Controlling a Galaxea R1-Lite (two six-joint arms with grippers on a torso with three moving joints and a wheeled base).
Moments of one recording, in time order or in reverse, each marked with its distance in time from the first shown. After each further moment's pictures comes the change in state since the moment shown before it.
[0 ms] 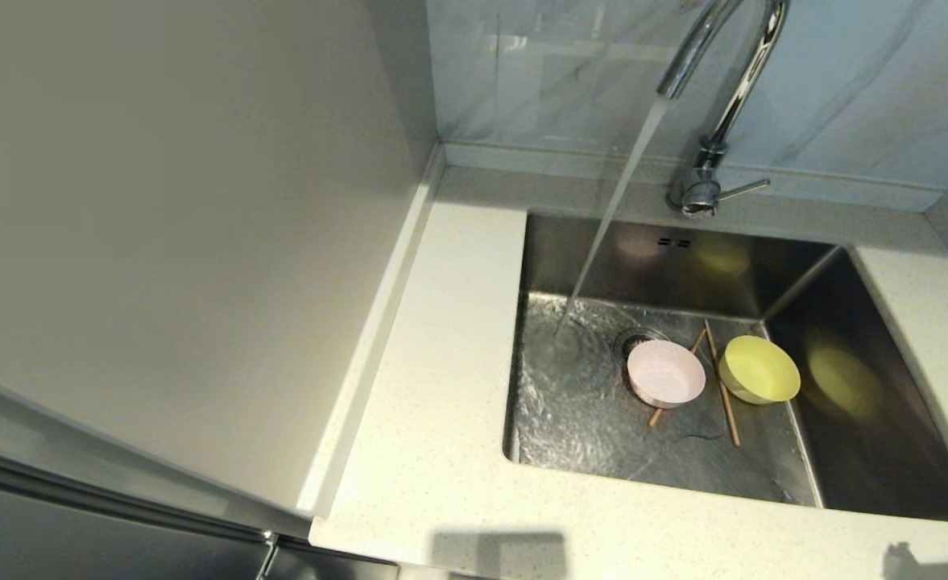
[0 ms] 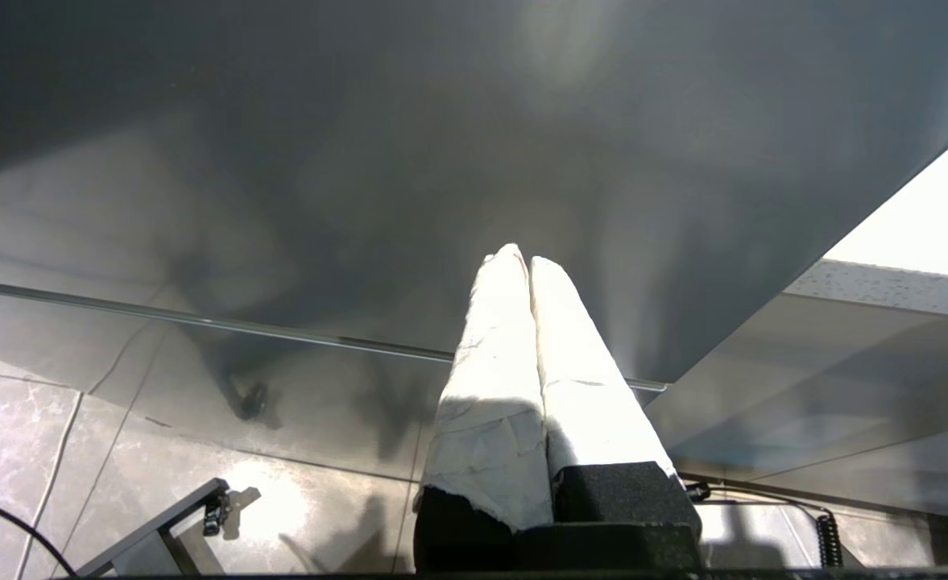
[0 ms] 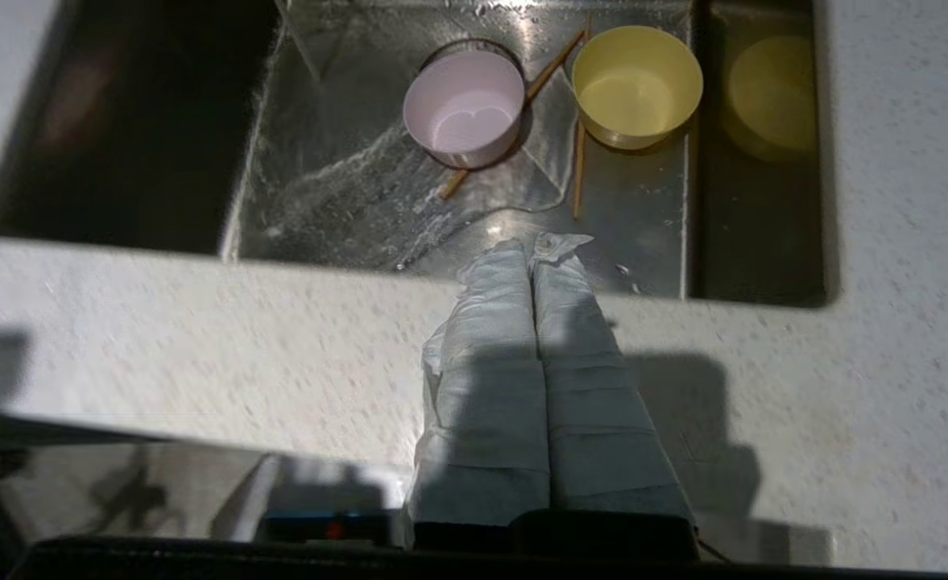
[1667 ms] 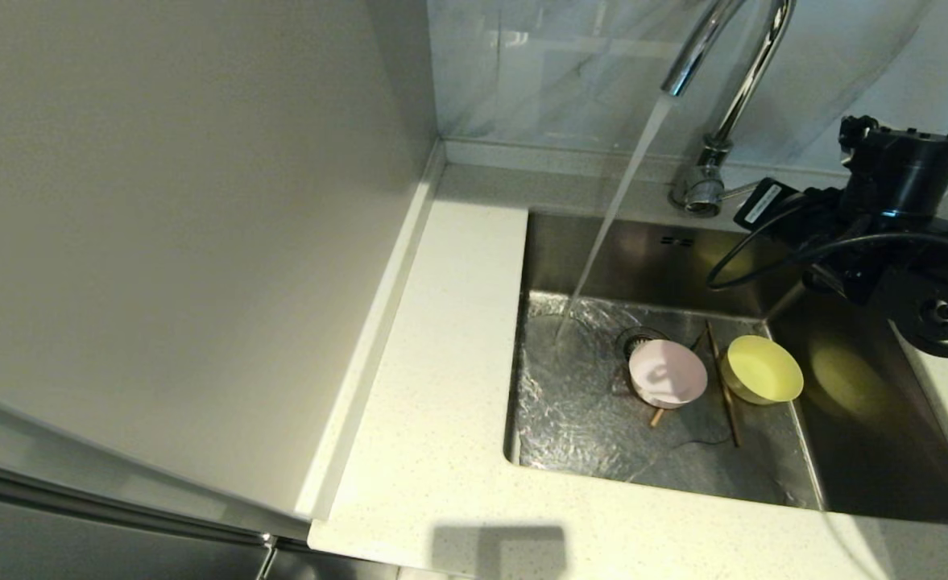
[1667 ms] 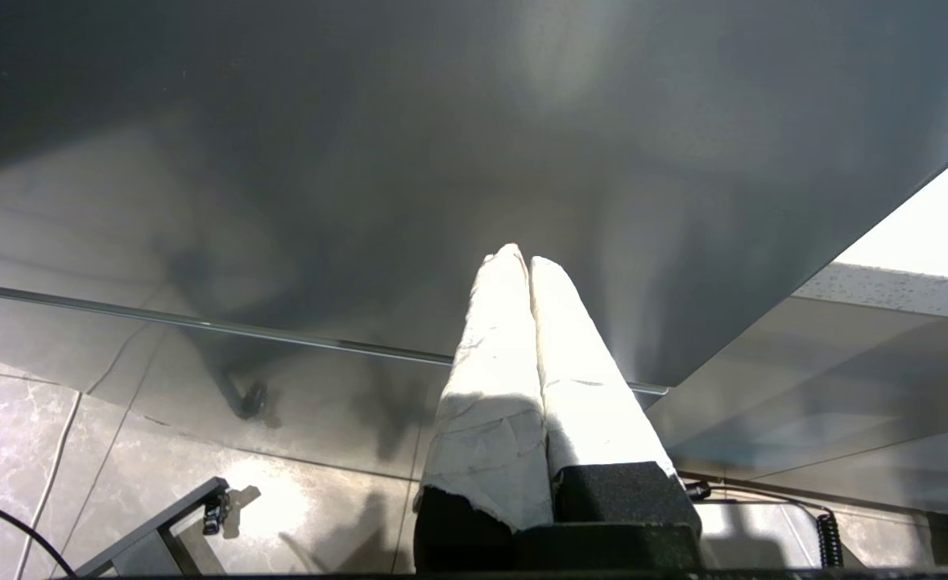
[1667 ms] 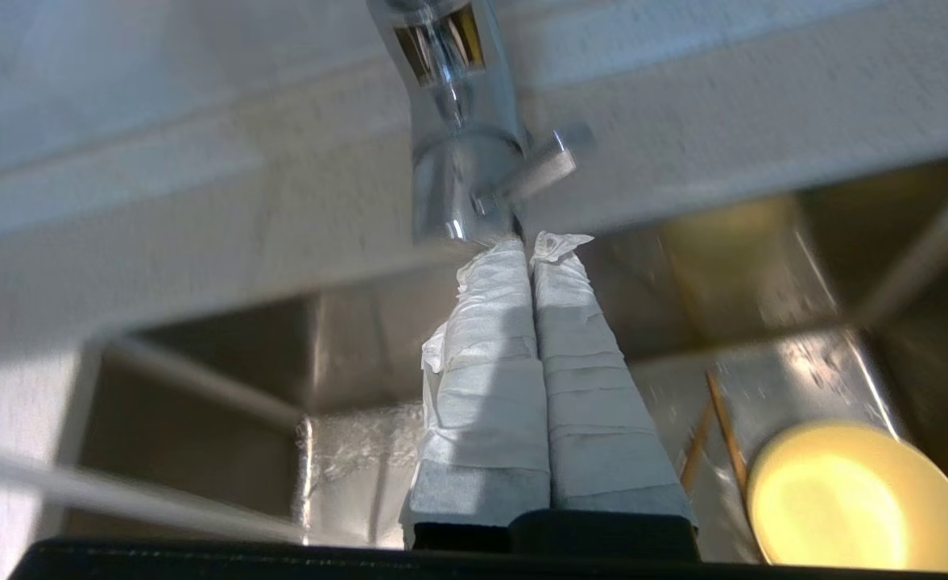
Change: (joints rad) left arm 0.000 0.000 0.000 0.000 0.000 0.000; right arm 0.140 1.339 -0.954 -0.594 -0.309 0.210
